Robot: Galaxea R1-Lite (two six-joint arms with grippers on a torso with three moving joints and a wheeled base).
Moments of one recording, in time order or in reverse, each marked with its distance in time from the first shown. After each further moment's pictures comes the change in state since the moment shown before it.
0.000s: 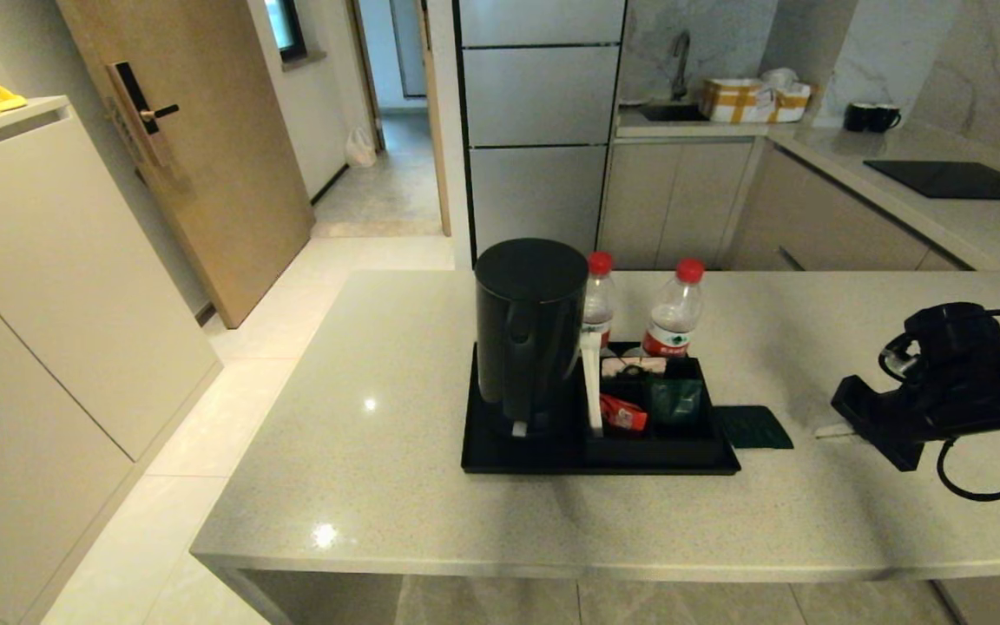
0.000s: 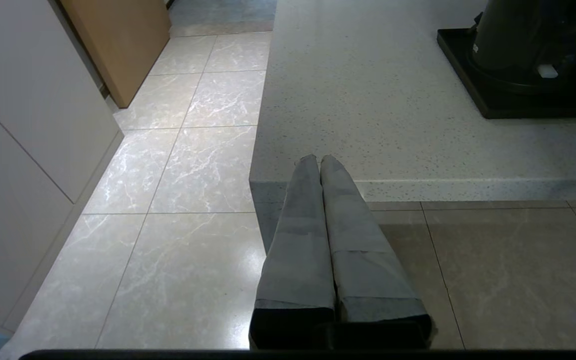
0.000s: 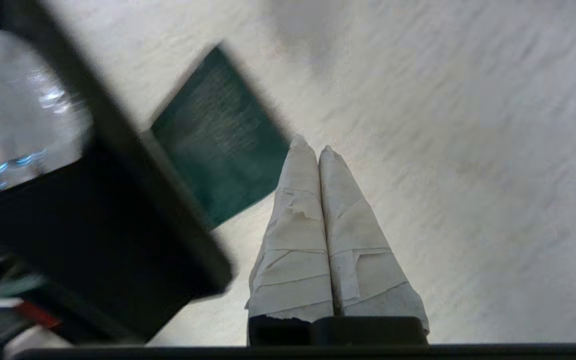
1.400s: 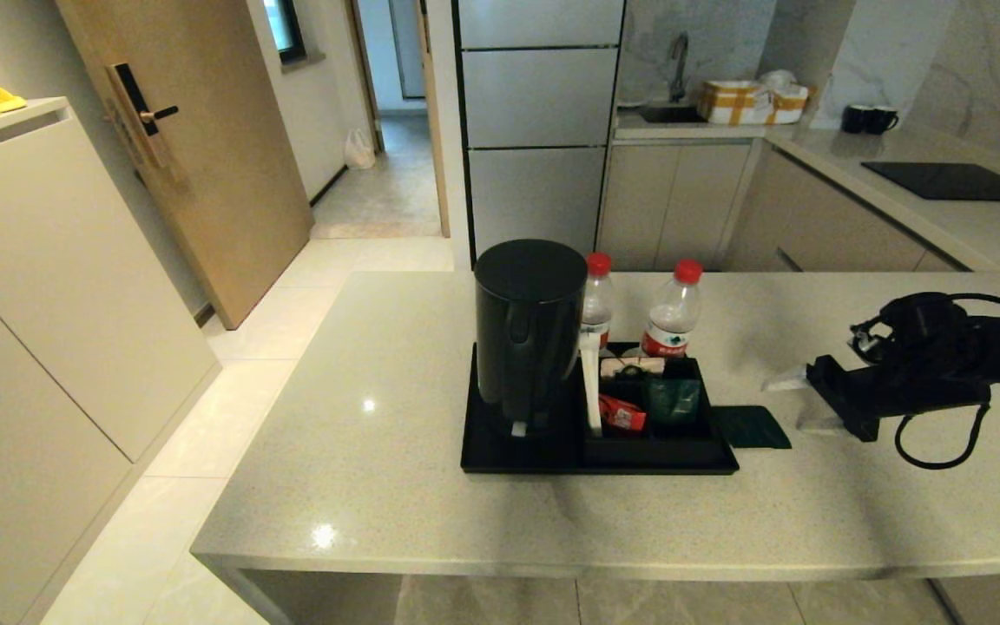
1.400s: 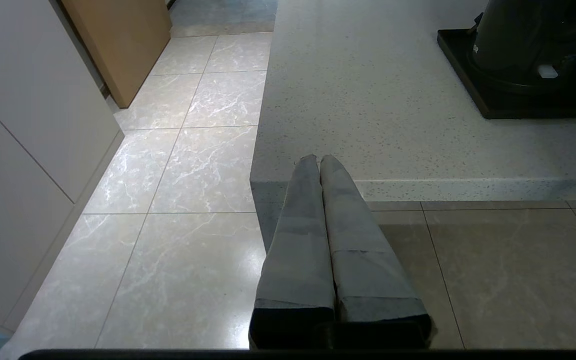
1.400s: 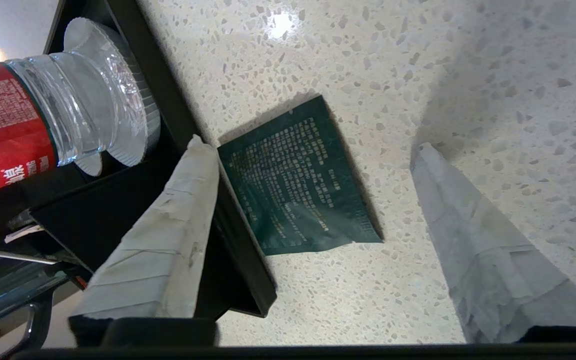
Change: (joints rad) left arm 0.000 0.000 0.000 0.000 0.000 0.000; right arm 0.001 0.171 -0.261 0.129 0.199 -0.101
